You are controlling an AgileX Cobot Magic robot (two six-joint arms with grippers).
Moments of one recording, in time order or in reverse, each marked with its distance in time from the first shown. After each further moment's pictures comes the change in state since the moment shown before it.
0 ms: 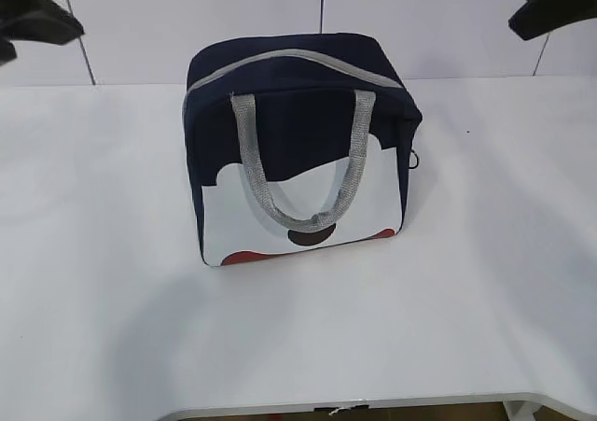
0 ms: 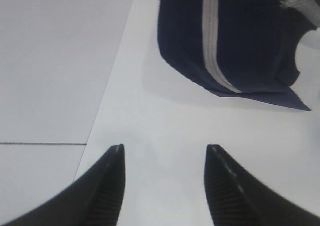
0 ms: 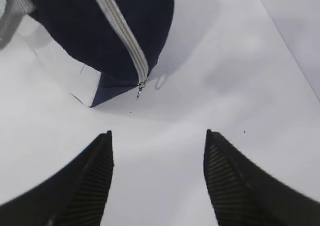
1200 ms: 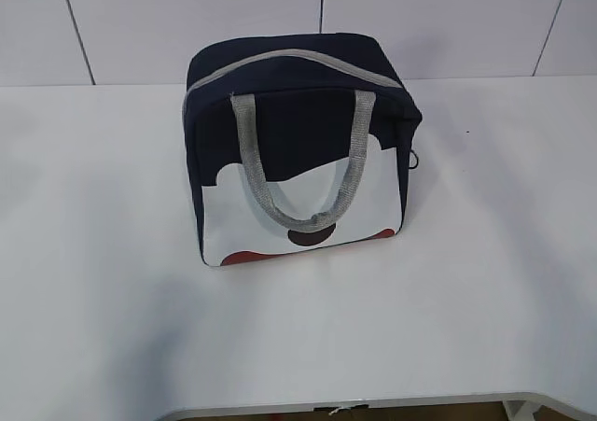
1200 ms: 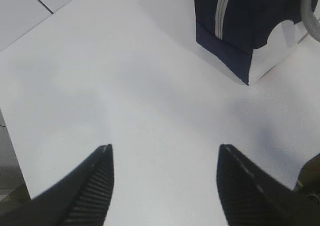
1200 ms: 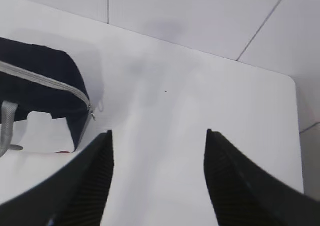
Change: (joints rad) left arm 0.035 -0.277 0.000 -0.004 0.403 -0.576; right arm 0.000 -0.491 0.000 -0.318 0.028 0.886
